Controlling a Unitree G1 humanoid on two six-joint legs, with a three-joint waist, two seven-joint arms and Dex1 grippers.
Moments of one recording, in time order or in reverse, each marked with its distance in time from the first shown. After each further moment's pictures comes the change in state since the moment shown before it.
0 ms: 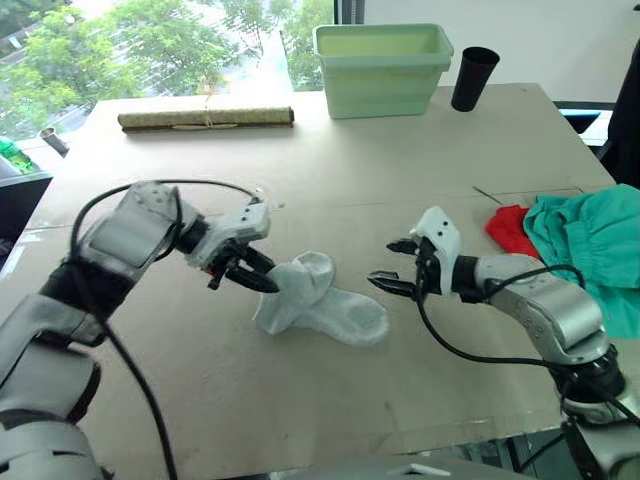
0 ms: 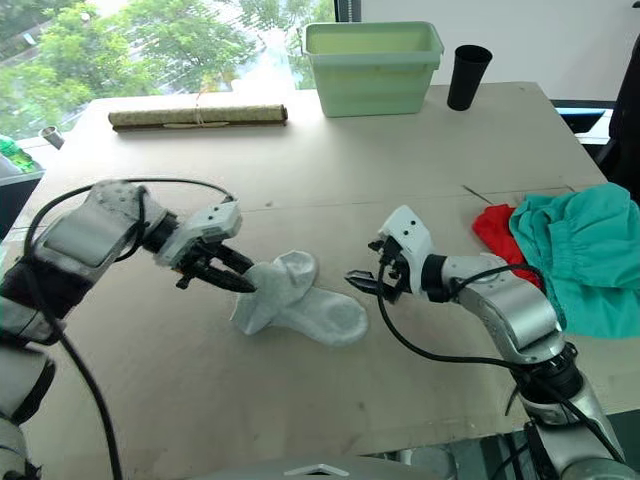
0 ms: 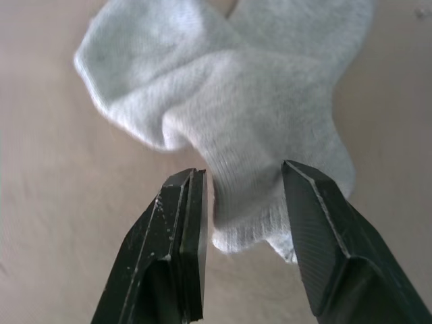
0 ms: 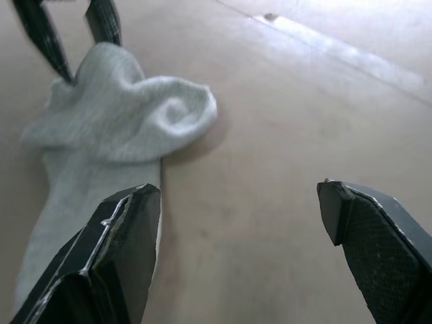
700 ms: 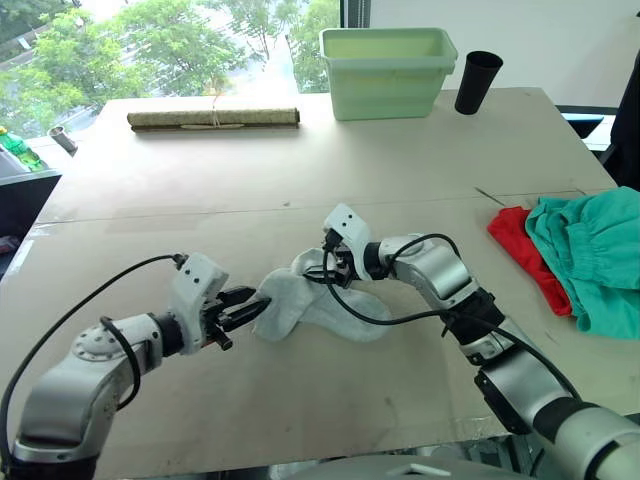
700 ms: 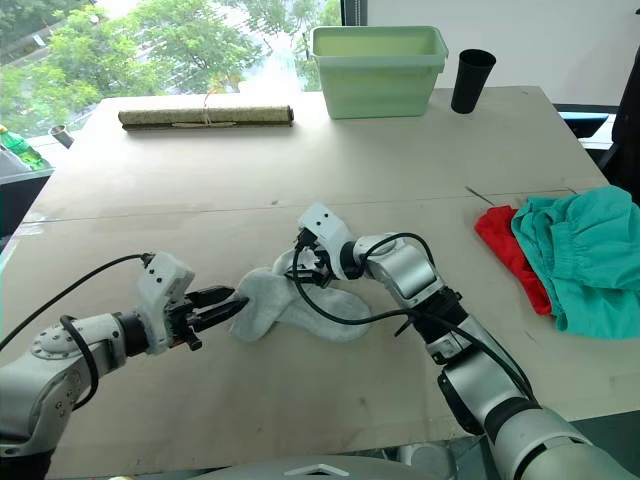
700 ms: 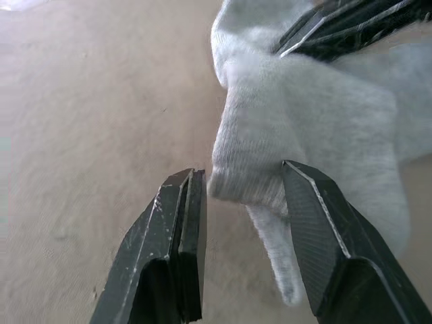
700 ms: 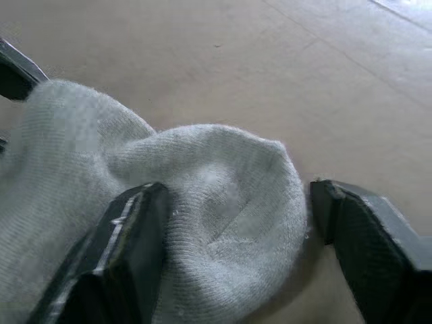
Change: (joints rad) left arm 0.774 -0.423 0.649 -0.642 -0.163 0.245 0.803; right arm -0.264 0.308 0.215 0.579 -0.224 -0.163 0.001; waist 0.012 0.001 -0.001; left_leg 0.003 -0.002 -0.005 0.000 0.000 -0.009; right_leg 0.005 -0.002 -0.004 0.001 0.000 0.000
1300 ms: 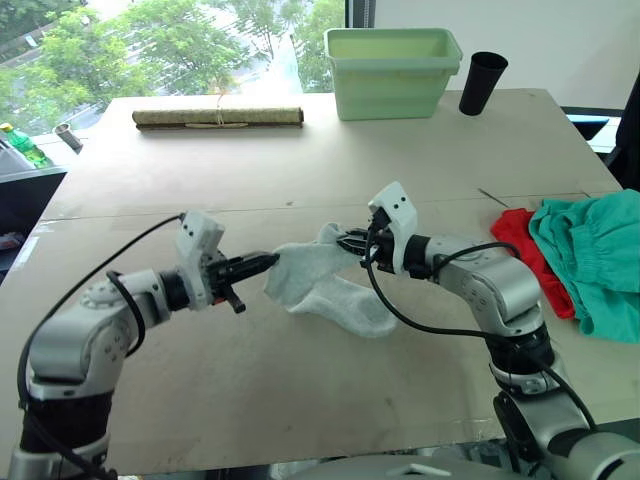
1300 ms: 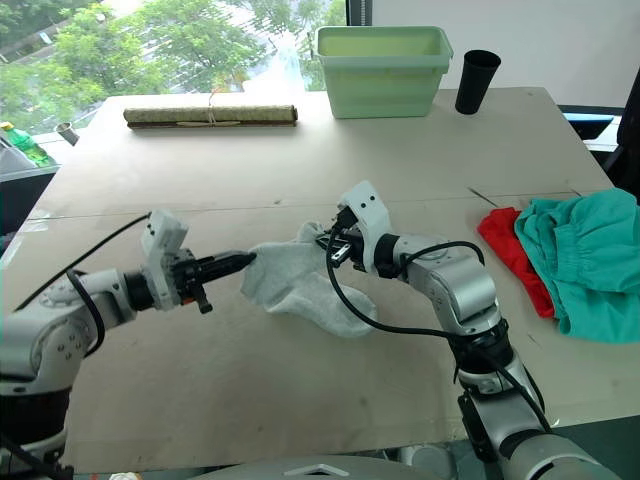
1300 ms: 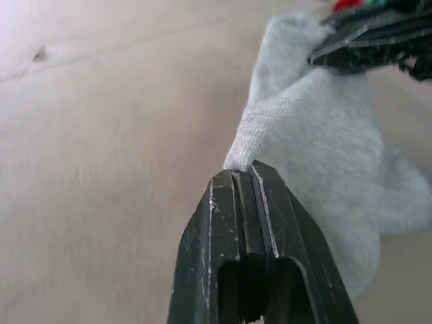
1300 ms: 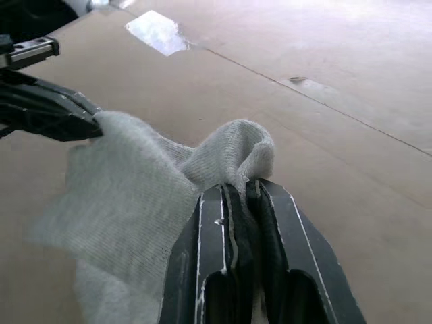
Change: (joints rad) left arm -0.367 0.127 -0.038 0.267 -0.144 0.040 -0.216; right arm 0.226 -0.012 -0.315 -0.601 0.182 0.378 -0.146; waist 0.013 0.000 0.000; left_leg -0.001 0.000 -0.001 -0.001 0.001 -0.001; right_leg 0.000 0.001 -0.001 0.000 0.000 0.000
